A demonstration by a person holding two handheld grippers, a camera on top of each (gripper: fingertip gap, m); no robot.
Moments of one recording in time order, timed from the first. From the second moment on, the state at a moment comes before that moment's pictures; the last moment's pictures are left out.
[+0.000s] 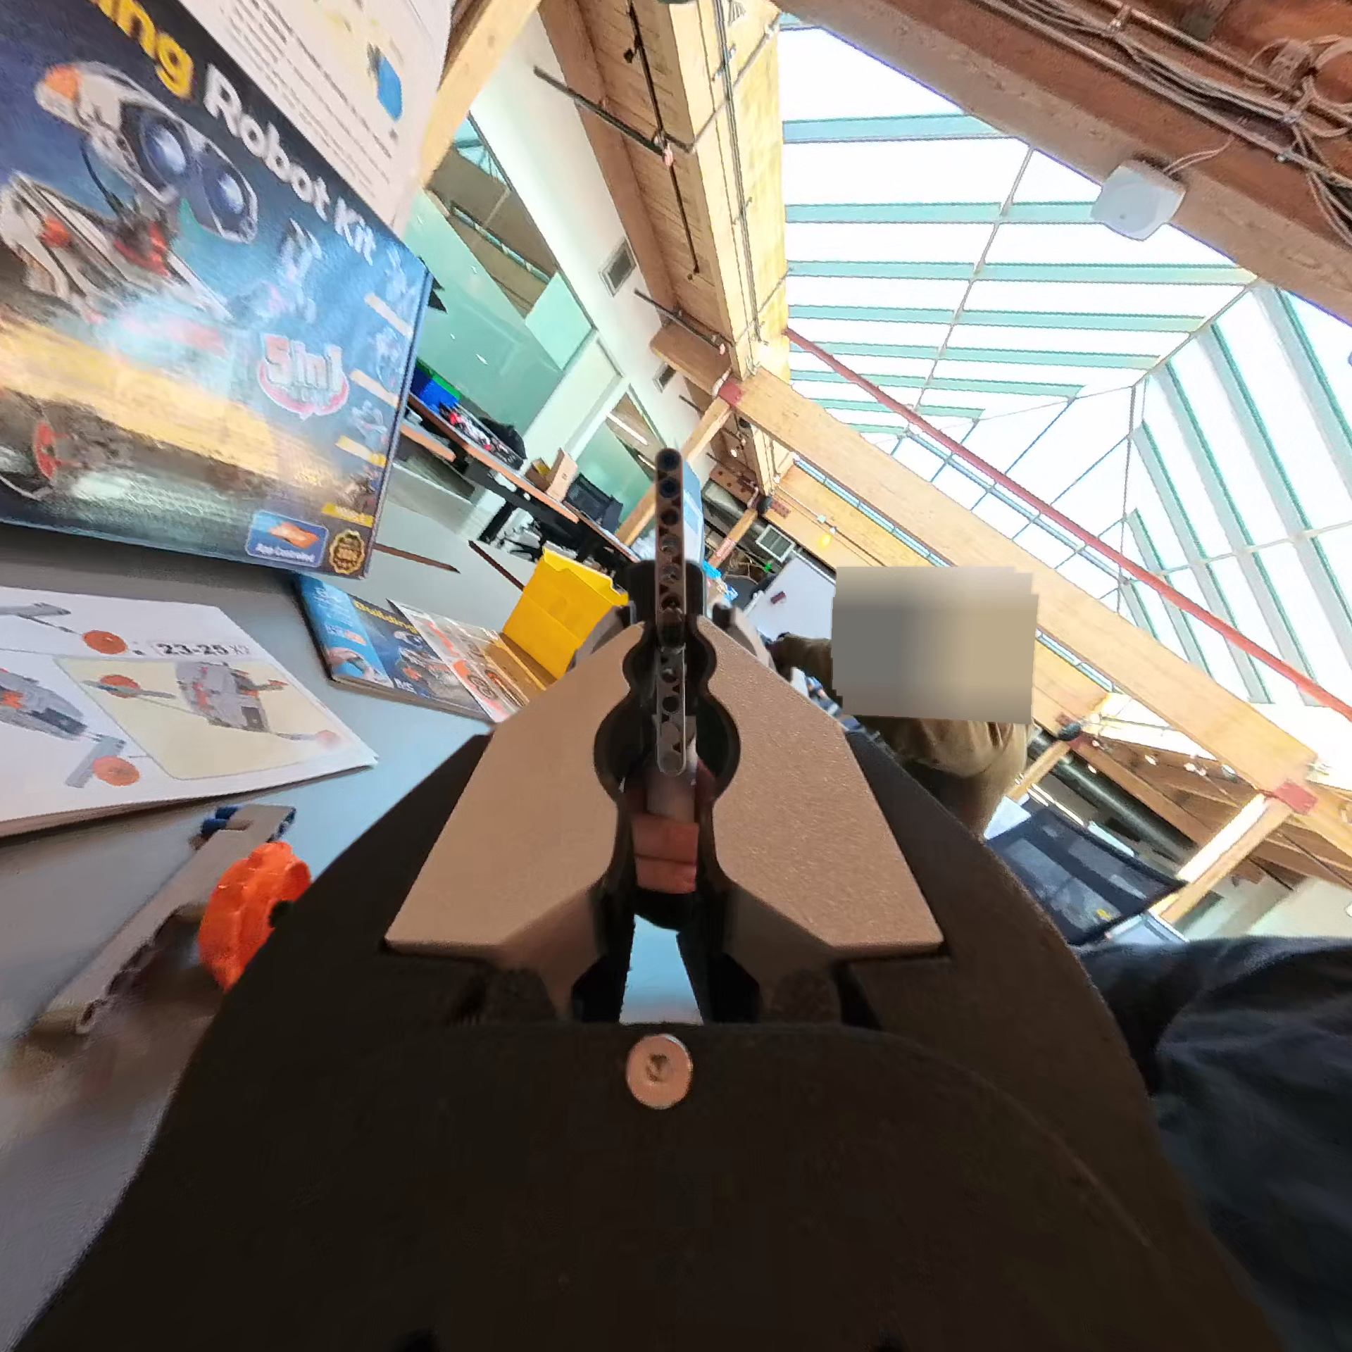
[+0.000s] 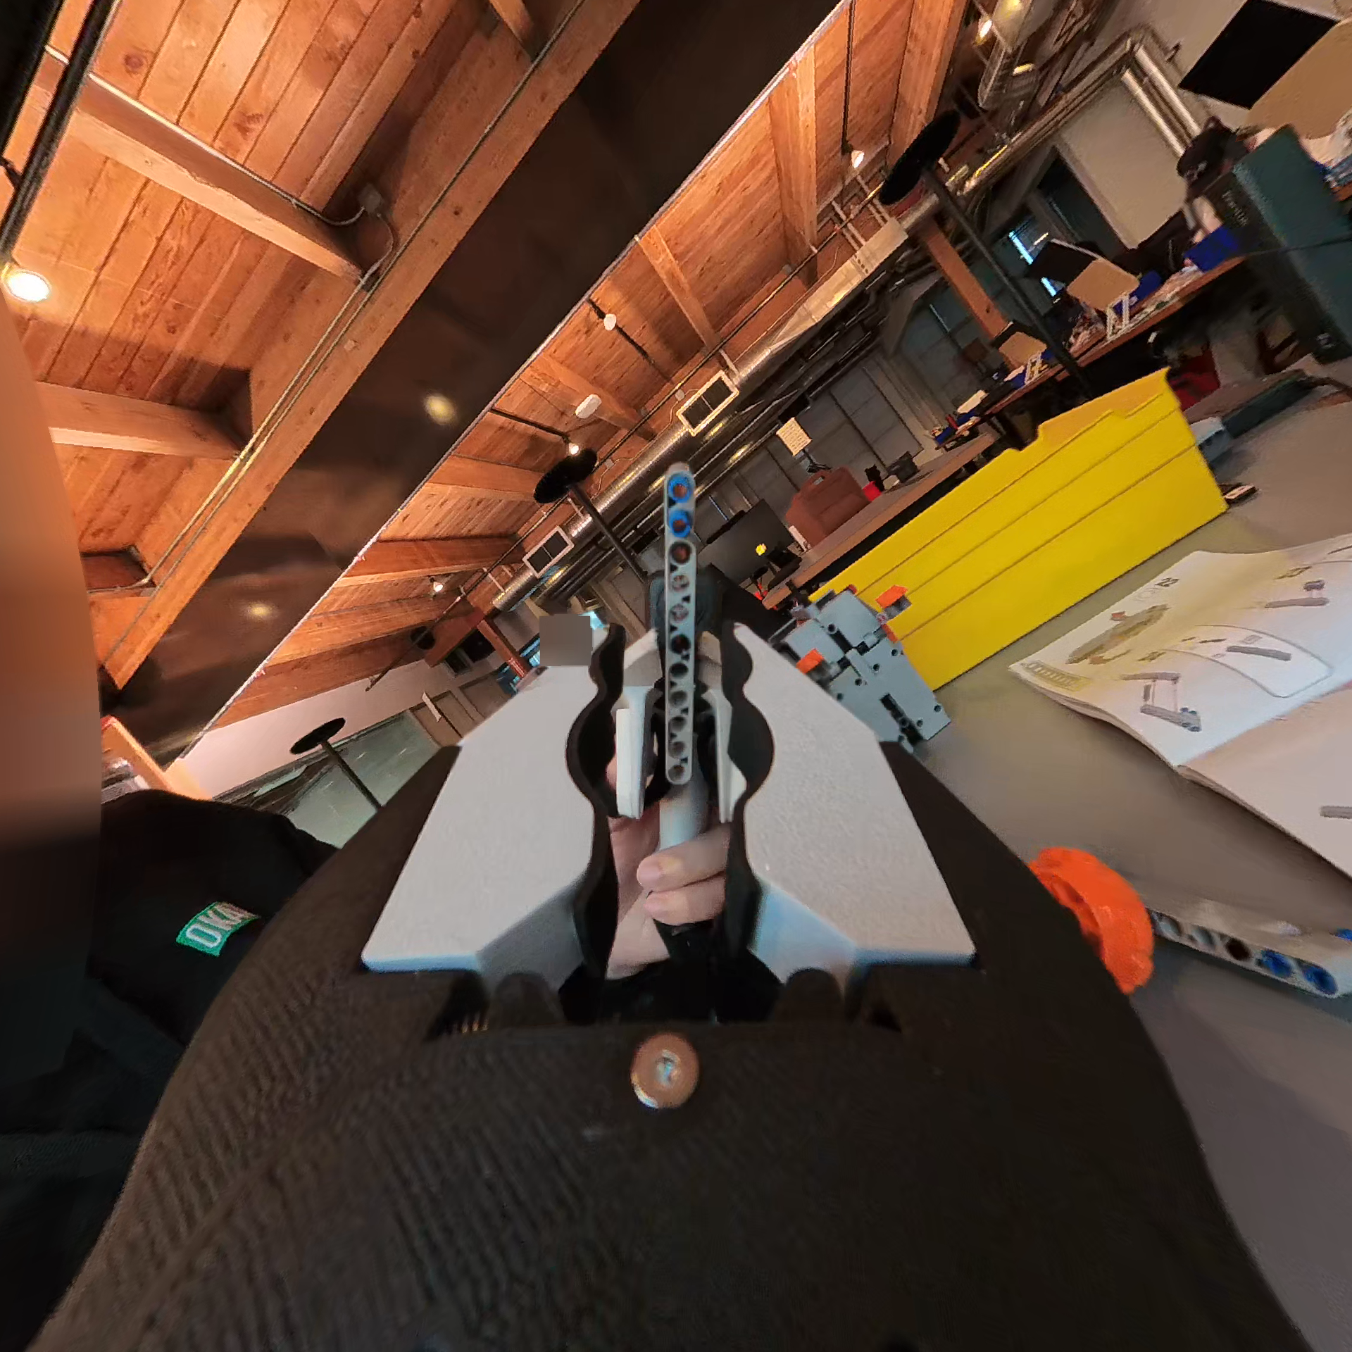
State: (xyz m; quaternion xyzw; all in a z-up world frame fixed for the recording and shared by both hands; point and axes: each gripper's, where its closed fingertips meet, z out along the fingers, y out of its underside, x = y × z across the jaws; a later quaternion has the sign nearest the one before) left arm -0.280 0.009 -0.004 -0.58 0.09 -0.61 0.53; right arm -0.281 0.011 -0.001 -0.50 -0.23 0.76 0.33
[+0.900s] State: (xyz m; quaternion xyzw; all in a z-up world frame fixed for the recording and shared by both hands) left arm -0.399 0.008 0.186 -0.52 0.11 -0.41 0.74; right arm -0.315 0.119 -0.045 -0.60 -0.10 0.71 0.35
